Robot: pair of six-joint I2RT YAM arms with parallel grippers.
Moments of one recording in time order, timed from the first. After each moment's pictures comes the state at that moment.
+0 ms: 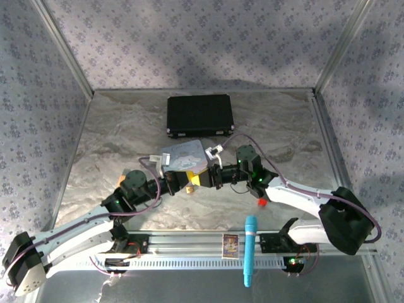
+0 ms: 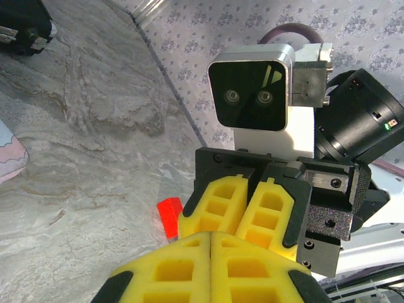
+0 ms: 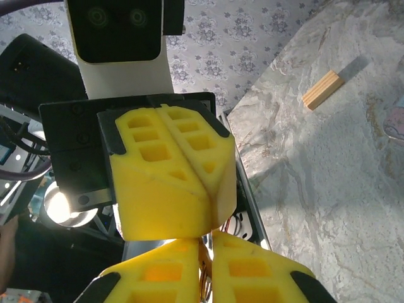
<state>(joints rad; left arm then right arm) -0.89 0.74 0.35 0.31 0.22 -0.93 0.76 1.27 0.58 0.51 -0.87 0.77</state>
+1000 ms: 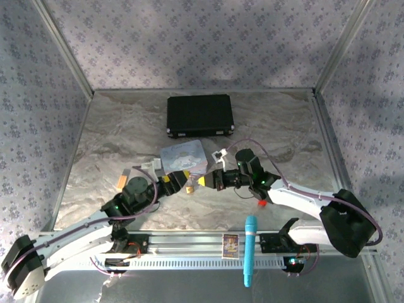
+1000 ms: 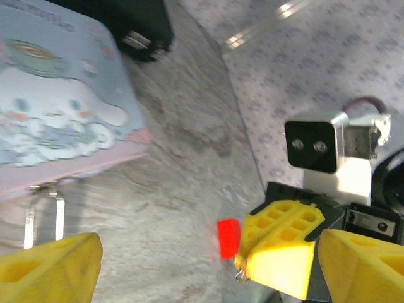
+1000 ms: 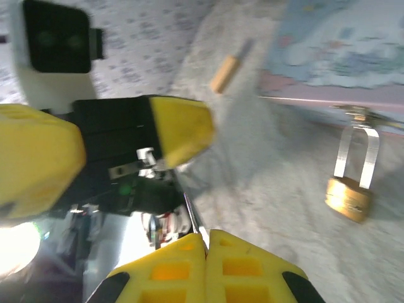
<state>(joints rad) -0.89 0.68 0.24 0.21 -0.05 -1.07 0.73 1.25 0.53 0.29 -0.67 0.73</state>
